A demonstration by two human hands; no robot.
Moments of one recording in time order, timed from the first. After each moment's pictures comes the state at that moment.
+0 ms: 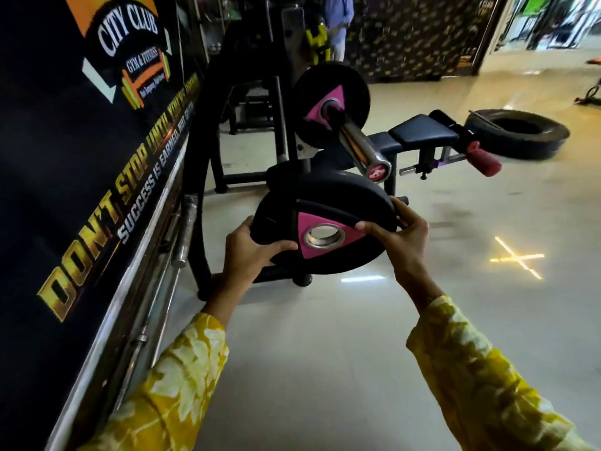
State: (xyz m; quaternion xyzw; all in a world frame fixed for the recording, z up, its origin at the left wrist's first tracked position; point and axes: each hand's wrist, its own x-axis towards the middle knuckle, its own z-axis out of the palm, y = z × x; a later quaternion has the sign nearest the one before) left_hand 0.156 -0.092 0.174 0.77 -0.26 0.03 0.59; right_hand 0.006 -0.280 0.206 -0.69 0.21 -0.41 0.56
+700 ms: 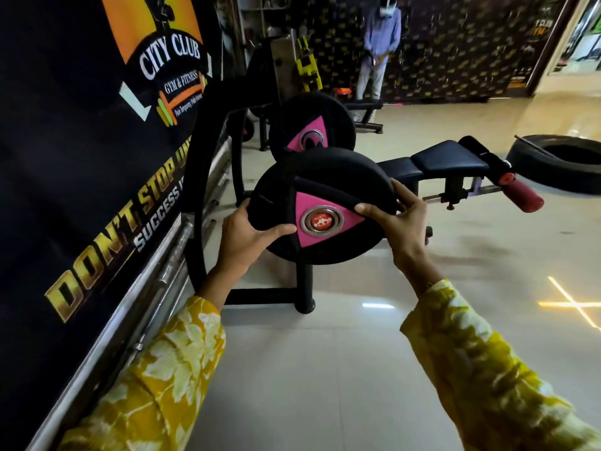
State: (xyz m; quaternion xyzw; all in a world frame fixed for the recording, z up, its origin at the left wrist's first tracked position) left_hand 0.168 -0.234 0.222 0.75 -0.28 0.14 0.58; right_hand 0.043 -0.440 0.251 -0.72 0.11 -0.39 0.57
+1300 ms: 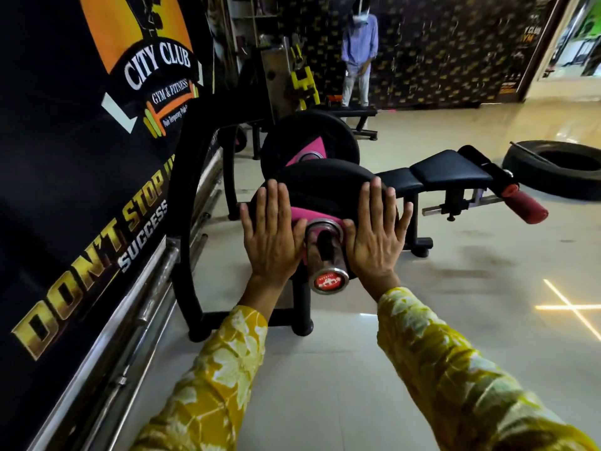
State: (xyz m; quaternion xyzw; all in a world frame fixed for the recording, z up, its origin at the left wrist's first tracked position) left_hand 0.244 -0.326 0.204 0.75 -0.28 0.56 0.20; right_hand 0.163 -0.466 0.207 -0.78 0.15 -0.61 -0.06
